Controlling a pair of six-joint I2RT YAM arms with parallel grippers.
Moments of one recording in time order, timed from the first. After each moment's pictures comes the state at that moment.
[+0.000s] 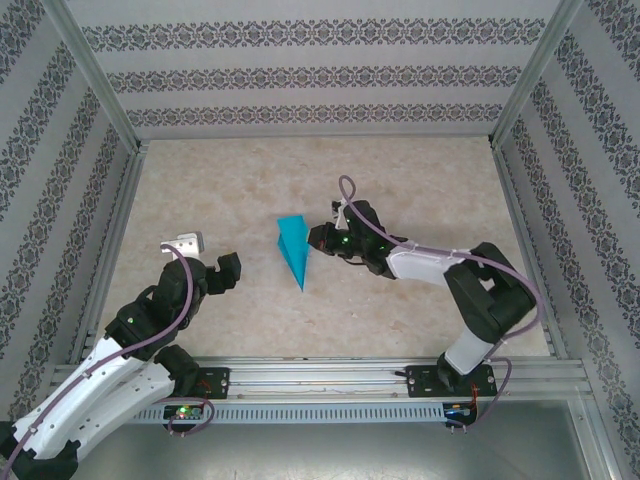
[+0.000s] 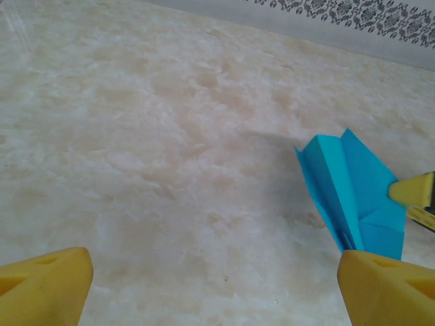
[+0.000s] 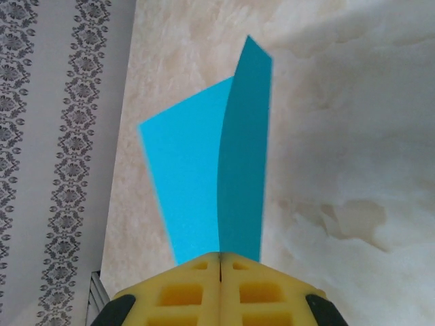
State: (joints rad) left arm -0.63 0.55 0.64 -0.68 -0.47 -0.56; right arm 0.62 1.69 0.83 0.33 -0.41 0.96
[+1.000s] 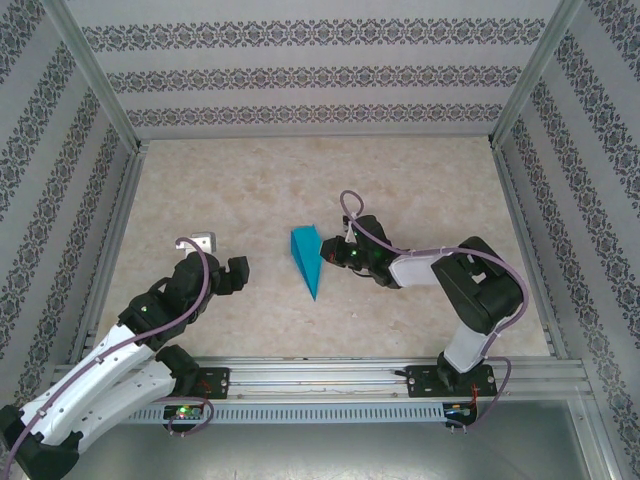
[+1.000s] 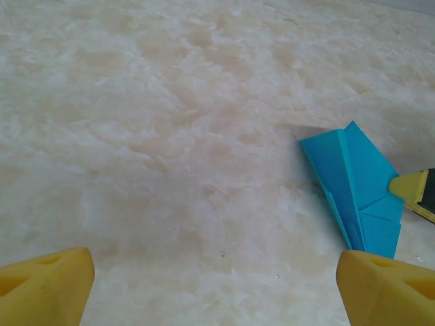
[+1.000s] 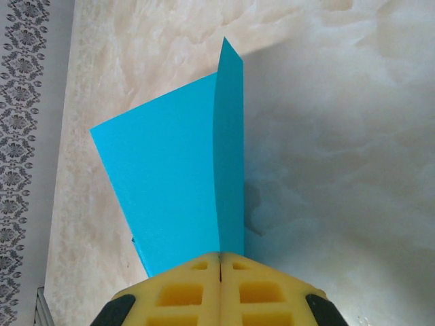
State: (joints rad) left arm -0.63 0.65 0.64 -0.68 -0.41 -0.57; right arm 0.58 1.73 0.70 0.43 -0.36 0.90
